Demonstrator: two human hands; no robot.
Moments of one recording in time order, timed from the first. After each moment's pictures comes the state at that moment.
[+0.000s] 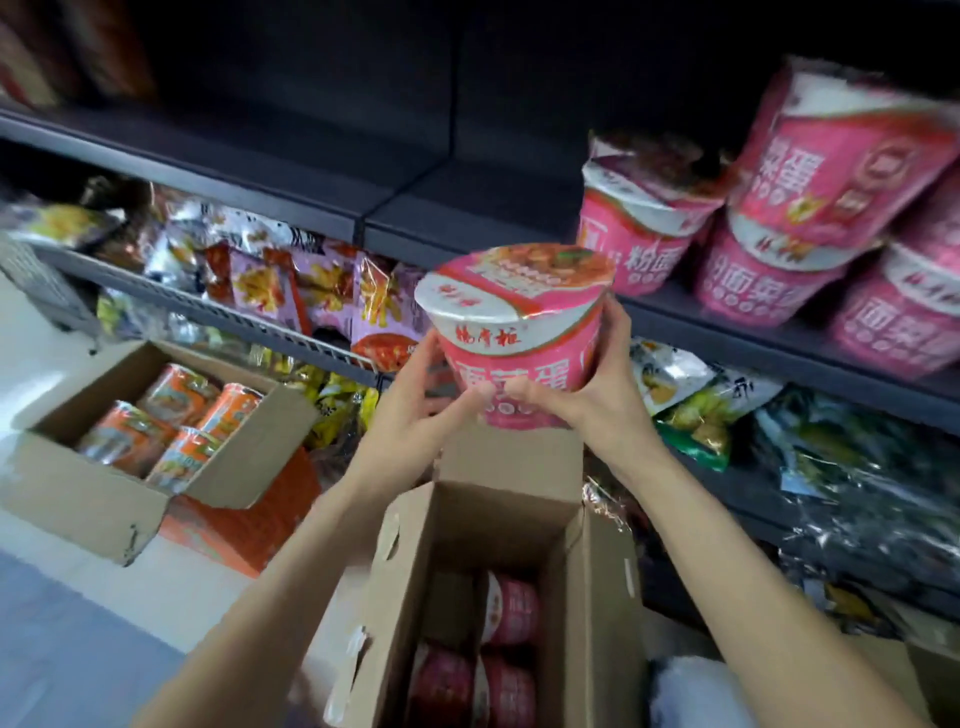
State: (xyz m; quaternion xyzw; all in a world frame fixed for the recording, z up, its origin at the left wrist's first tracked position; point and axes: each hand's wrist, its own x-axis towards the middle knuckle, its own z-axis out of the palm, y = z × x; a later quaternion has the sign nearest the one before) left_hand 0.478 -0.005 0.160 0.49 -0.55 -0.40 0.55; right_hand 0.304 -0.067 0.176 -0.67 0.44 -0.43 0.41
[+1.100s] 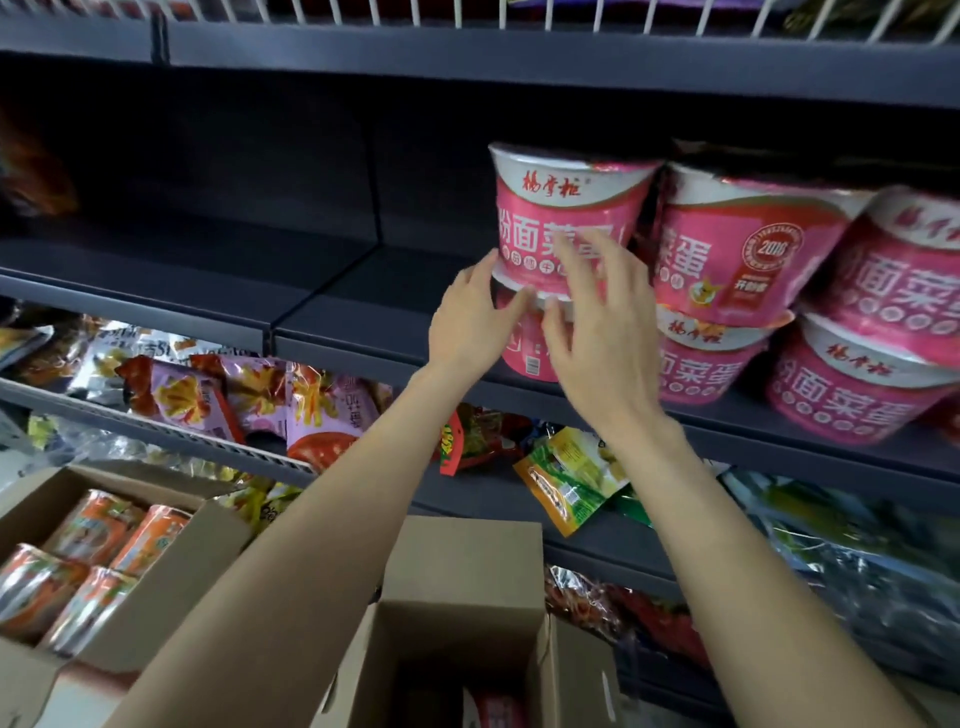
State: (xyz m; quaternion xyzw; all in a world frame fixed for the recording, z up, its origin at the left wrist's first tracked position) left_hand 0.391 -0.220 0.245 0.62 -0.65 -0.12 0.43; right_hand 0.258 -0.191 0.250 -0.75 0.49 -0.42 -0.16
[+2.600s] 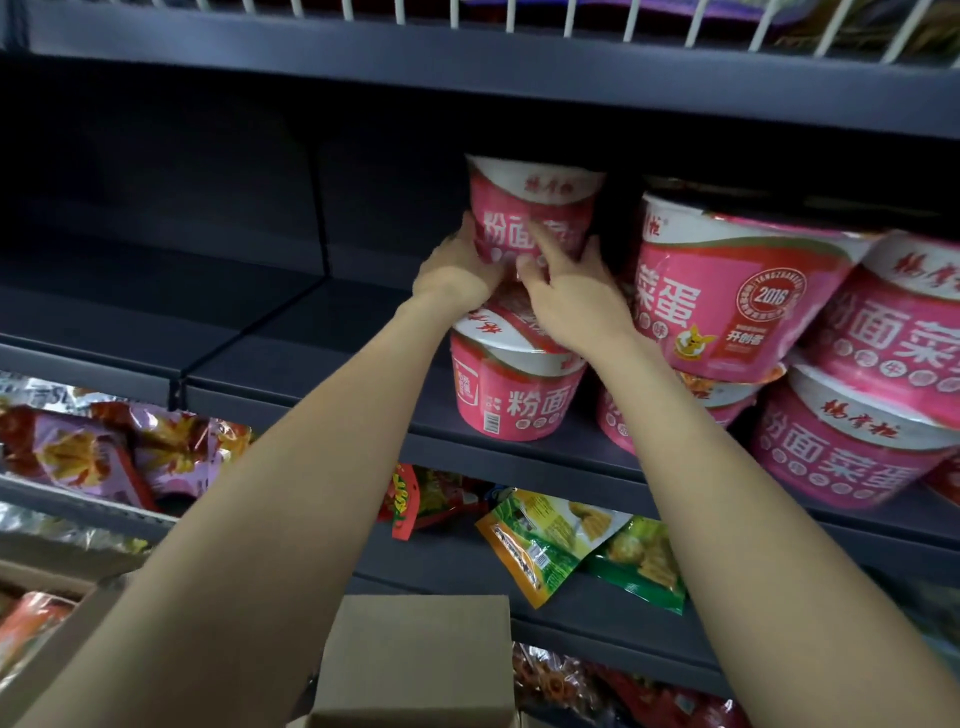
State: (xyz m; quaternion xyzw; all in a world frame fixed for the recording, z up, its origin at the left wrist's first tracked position) left_hand 0.384 -0.330 0.288 0.61 -0.68 -0.18 0.38; right_hand 0.249 -0.293 0.293 -0.74 0.61 -0.27 0.07
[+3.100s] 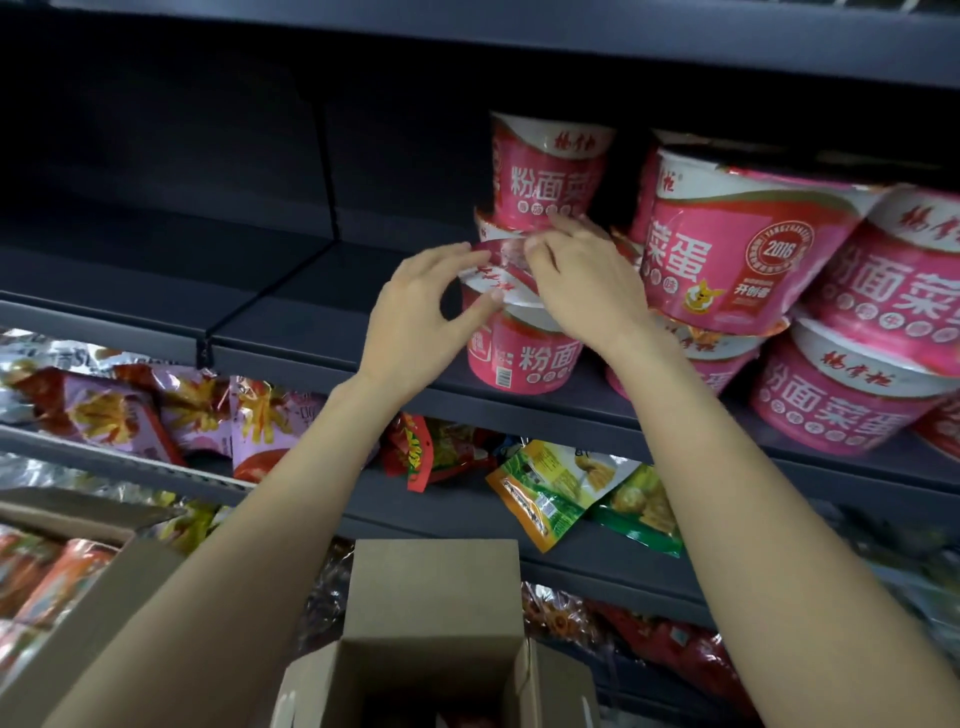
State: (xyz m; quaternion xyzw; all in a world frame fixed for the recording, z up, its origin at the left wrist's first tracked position) left_hand 0.418 -0.232 0.238 0.51 -0.73 -0.03 0.46; right_hand 0.257 -0.259 0.284 -0.77 0.58 -0.29 -0.01
